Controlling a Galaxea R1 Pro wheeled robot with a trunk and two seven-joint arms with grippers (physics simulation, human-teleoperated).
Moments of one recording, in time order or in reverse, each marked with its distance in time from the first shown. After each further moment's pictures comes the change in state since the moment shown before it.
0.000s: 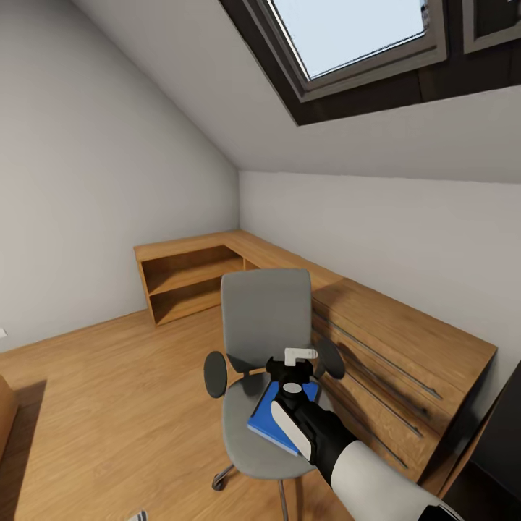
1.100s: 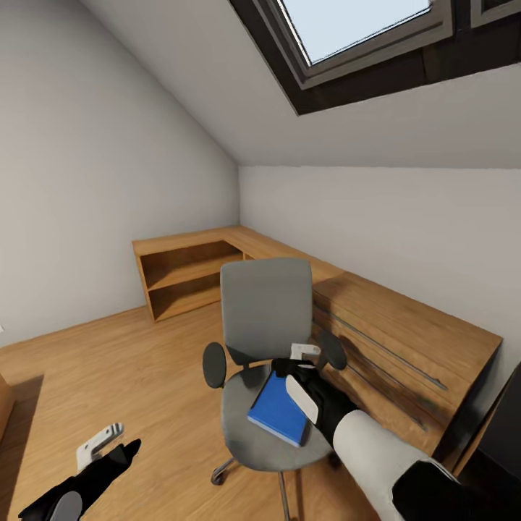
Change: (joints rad) left arm 0.000 0.081 0.229 -0.702 0.240 0.758 -0.109; right arm -0.132 0.000 -0.146 0.212 -0.080 0.143 0.240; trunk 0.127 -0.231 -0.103
